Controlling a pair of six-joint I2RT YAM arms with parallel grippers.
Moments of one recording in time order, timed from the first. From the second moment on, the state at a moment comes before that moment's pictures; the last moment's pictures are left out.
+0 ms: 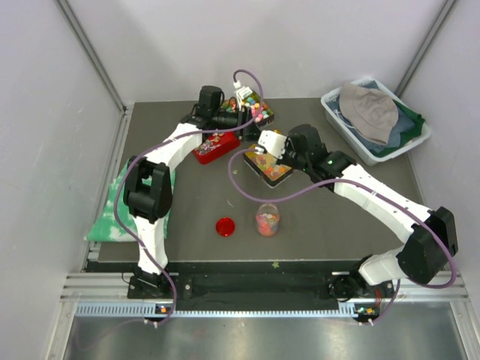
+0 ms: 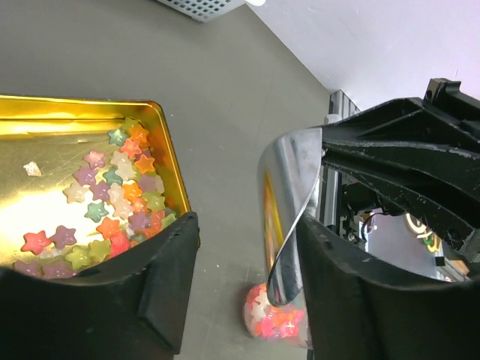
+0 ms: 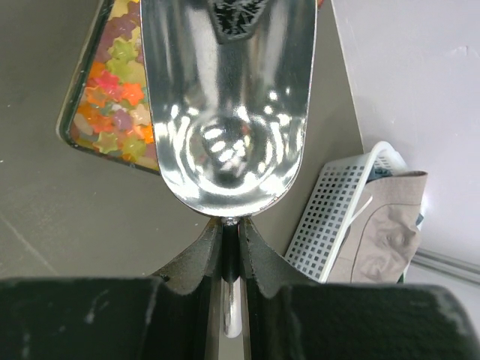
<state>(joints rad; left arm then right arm) -0.36 2.03 1.71 -0.16 1.10 -0.29 0.66 1.40 1.20 -0.44 0.21 -0.77</state>
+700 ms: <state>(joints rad) -0.37 2.03 1.70 -0.16 1.11 -0.29 0.66 1.40 1.20 -0.41 0.22 -0.74</state>
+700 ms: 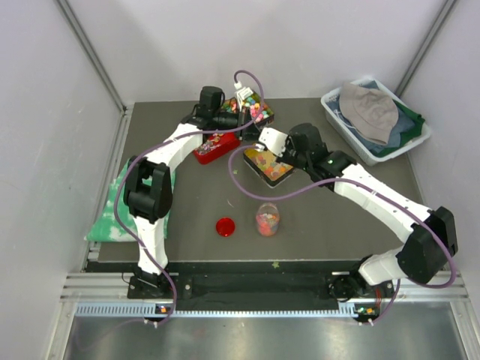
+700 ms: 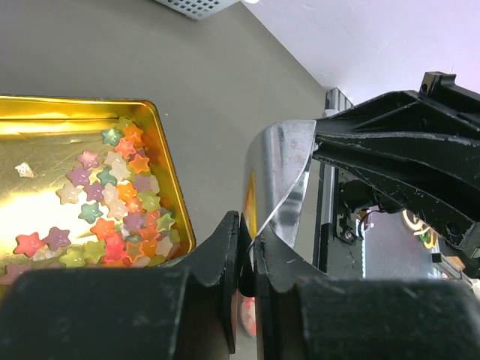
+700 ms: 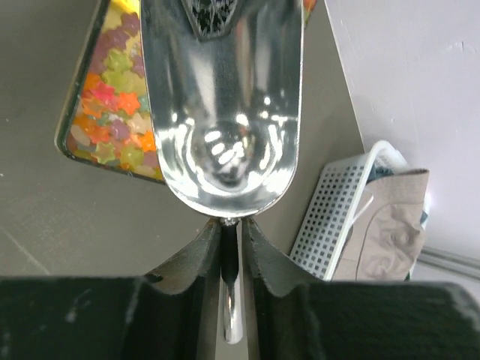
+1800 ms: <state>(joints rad) -0.37 2.02 1.69 -0.01 1.24 -0.44 0.52 1.29 1.18 -0.41 -0.12 -0.63</state>
